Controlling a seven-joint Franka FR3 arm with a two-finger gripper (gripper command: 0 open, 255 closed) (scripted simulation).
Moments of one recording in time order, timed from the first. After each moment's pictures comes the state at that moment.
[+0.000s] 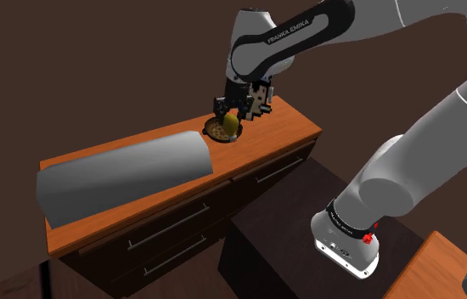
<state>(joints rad) 0.08 -0.13 0.09 -2.41 0.11 2.30 0.35</state>
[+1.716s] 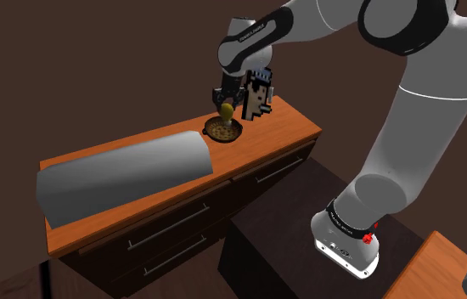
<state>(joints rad) -0.02 0.28 0.00 -2.04 0.11 2.32 0.17</state>
